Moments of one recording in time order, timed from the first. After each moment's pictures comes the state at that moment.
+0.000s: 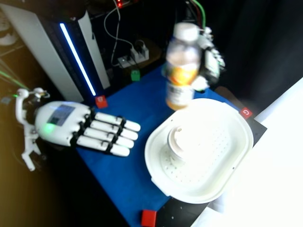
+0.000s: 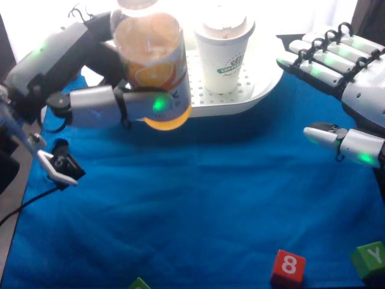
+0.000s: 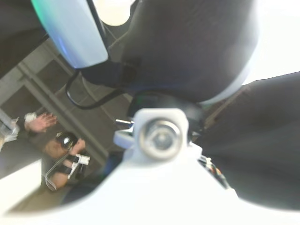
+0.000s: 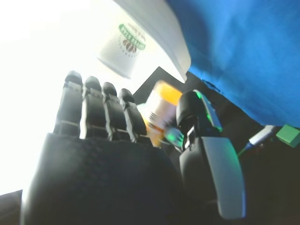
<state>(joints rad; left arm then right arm) 0.85 -1.07 1.18 -0.12 -1.17 0.55 -0.88 -0.92 0.98 0.18 0.83 -1.26</state>
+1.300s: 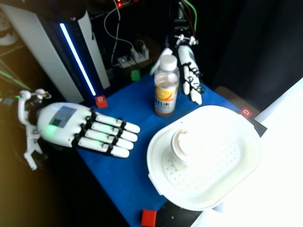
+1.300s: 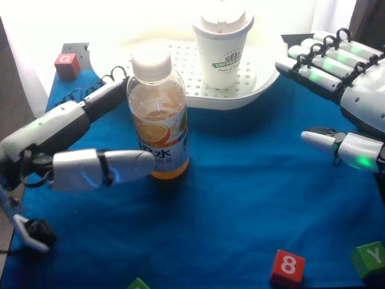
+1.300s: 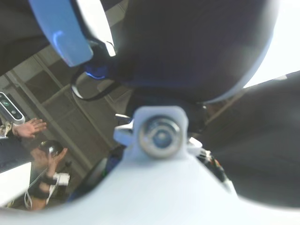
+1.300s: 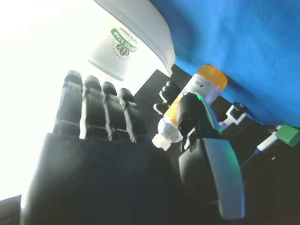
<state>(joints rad) 1.06 -1.01 1.09 -0.13 -1.04 0.53 -0.89 -0.93 0.98 0.20 0.82 -1.24</state>
